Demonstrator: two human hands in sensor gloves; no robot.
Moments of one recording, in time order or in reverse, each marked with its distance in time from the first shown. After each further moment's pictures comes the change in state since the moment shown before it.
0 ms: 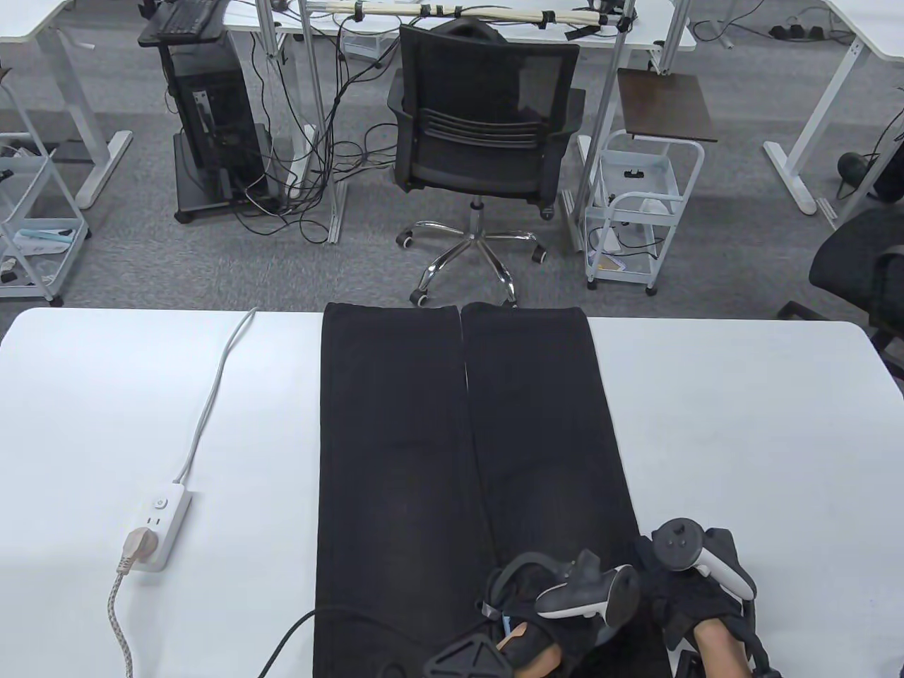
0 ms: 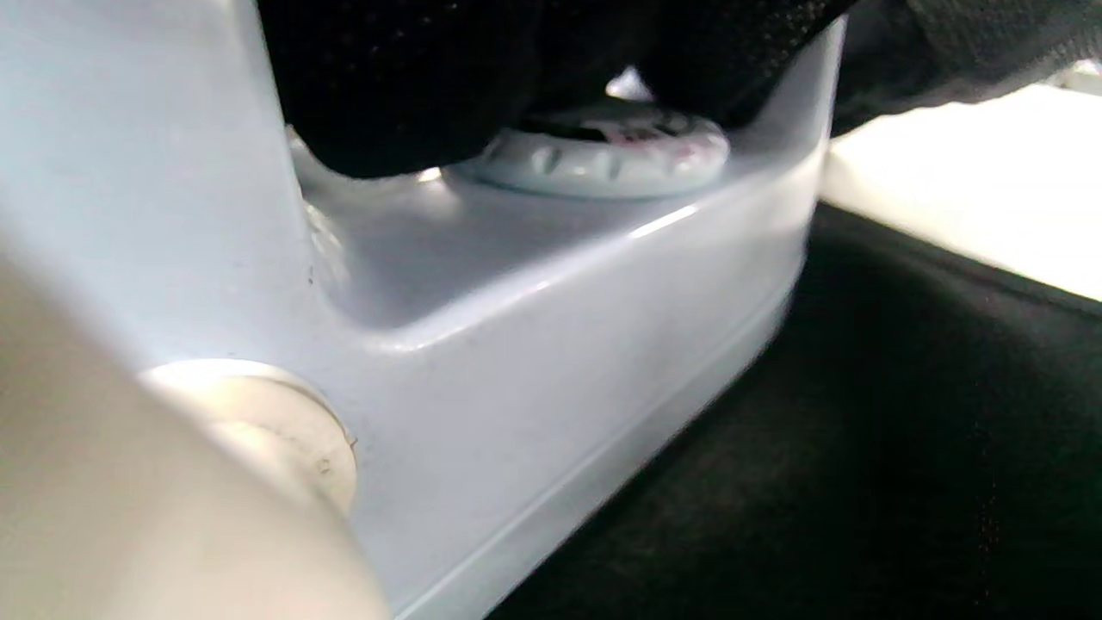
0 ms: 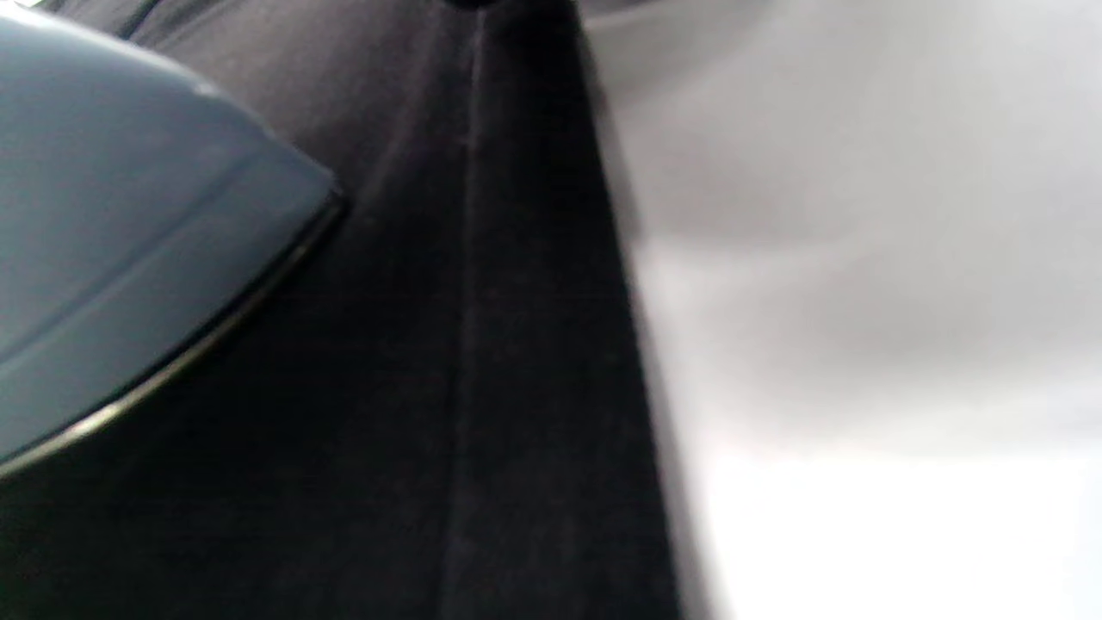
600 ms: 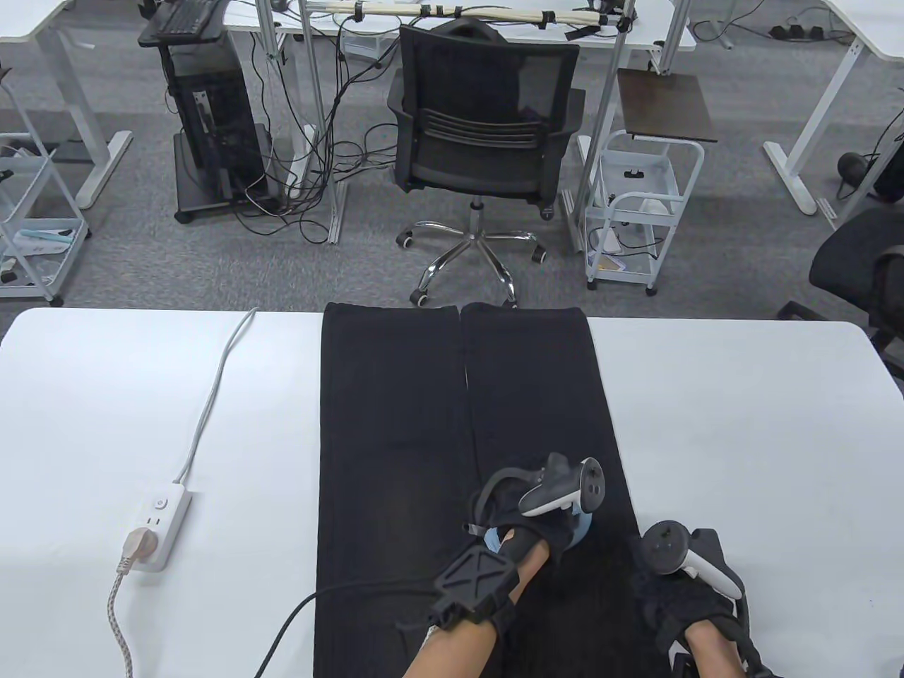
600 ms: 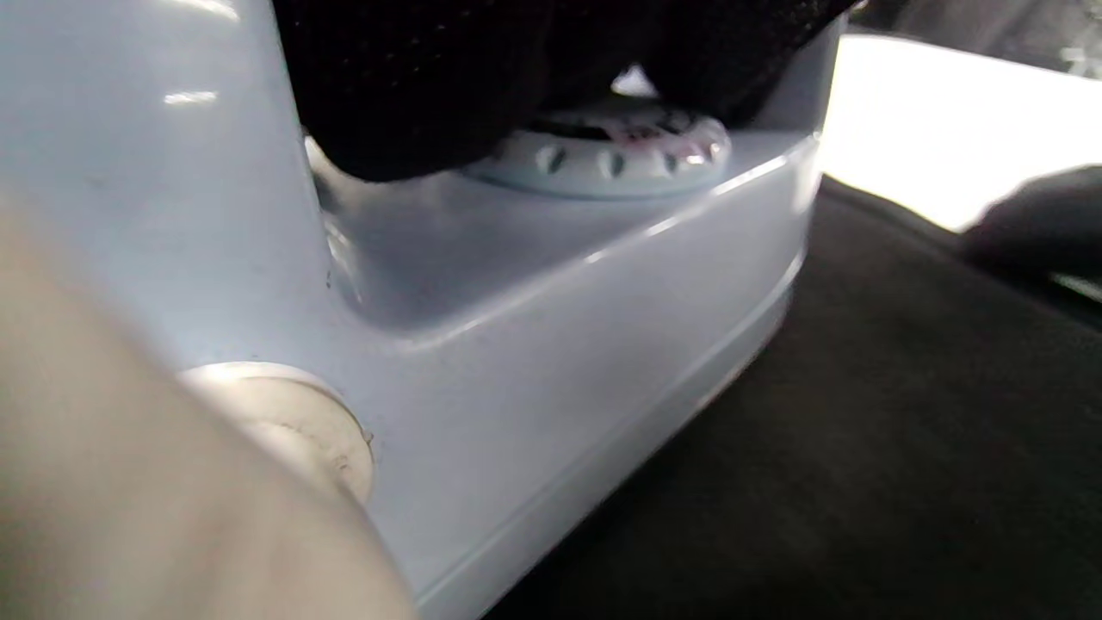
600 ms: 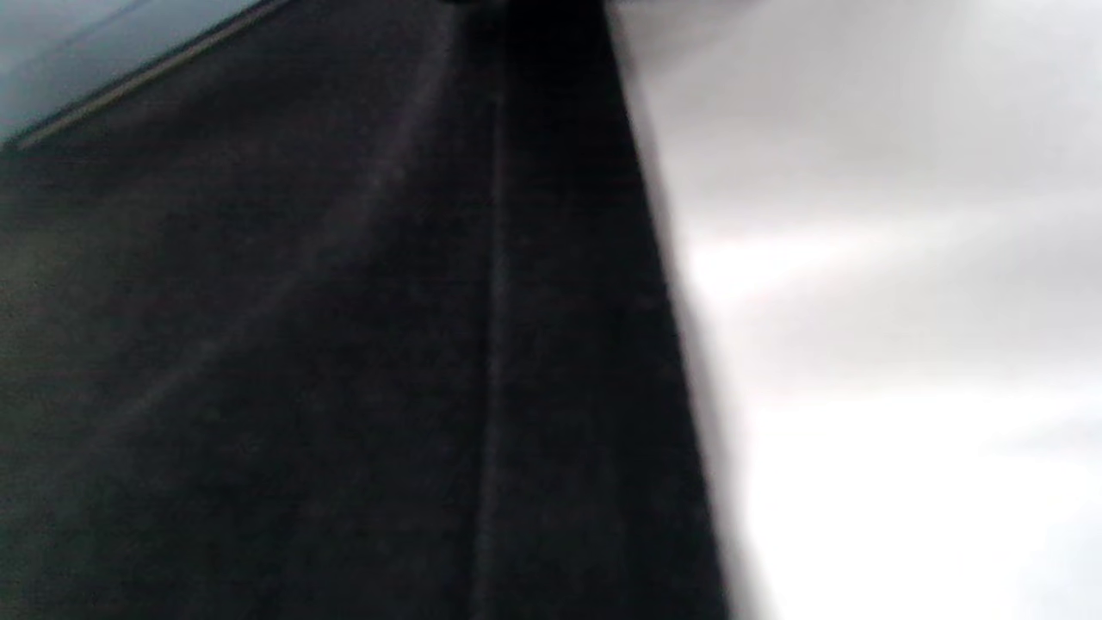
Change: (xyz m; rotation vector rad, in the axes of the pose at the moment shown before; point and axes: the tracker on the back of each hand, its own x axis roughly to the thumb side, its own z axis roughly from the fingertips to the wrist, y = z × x) left_hand -0.070 0.032 -0.069 0.011 0.202 0.059; right_hand 0.010 0.006 -0.001 0.017 0.000 0.054
